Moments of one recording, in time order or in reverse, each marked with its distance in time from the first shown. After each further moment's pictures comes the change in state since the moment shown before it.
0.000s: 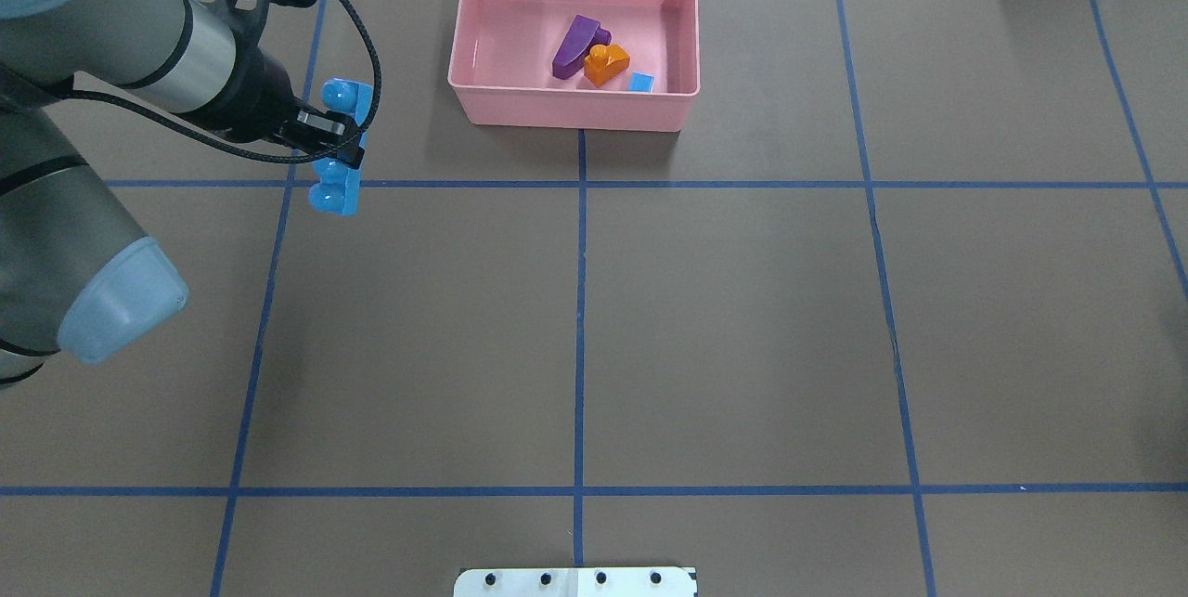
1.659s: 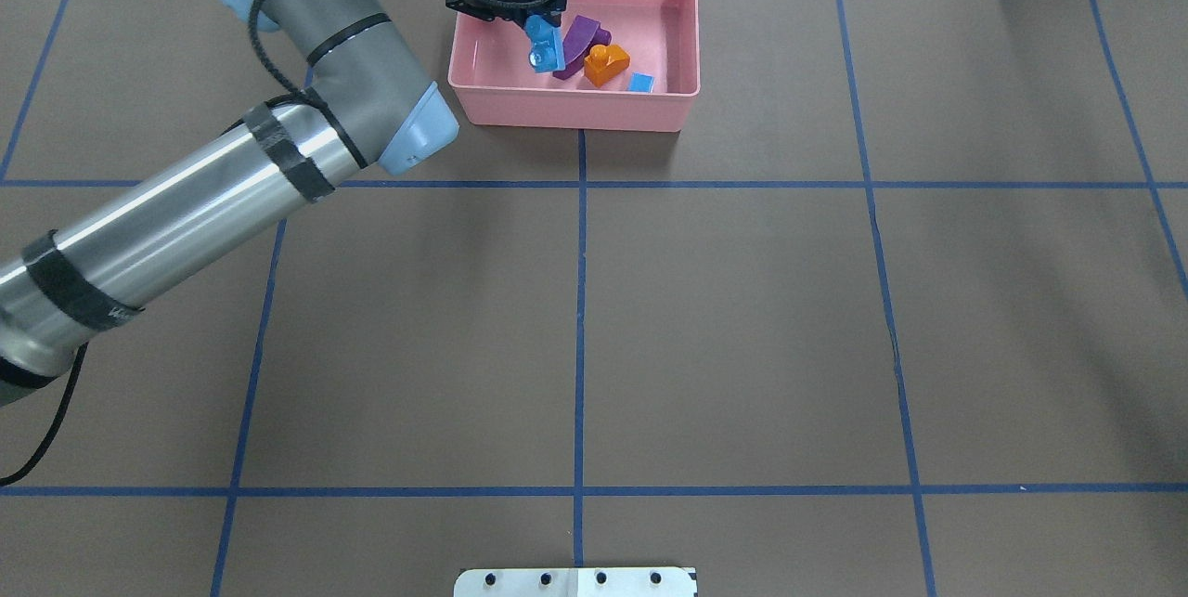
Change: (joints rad) left arm 0.003 -0.549 0.894 -0.582 0.110 -0.361; right arm 0.491 0.504 0.264 -0.486 -0.199 0.002
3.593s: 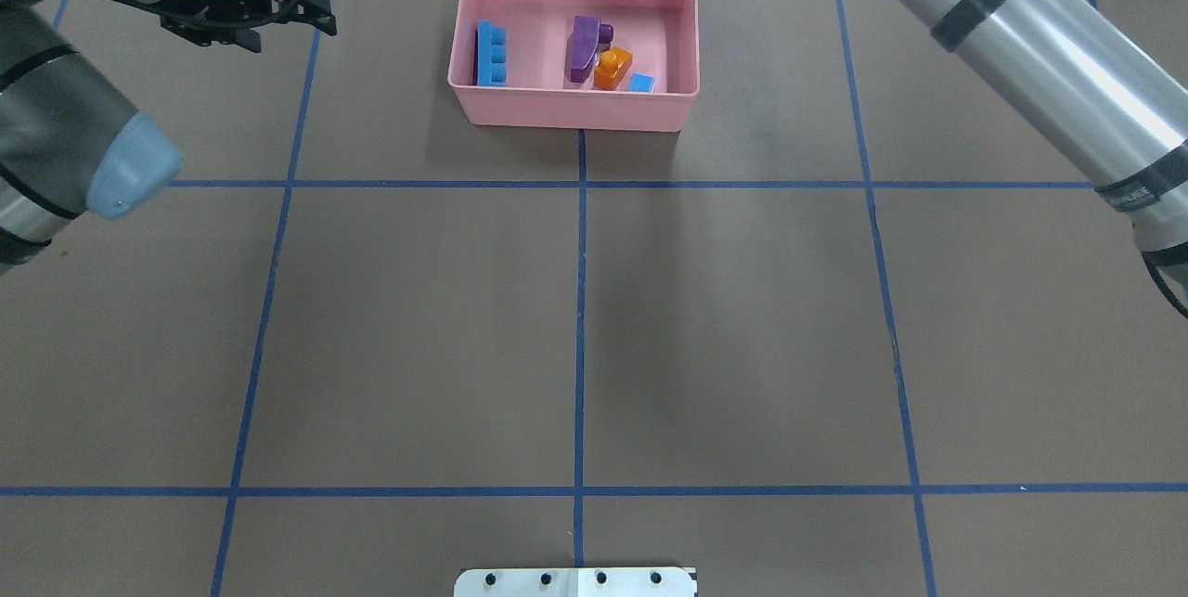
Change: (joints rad) left arm -0.179 0.554 -0.599 0.225 -0.116 0.062; right arm -0.292 0.973 -0.798 0.765 0.240 0.853
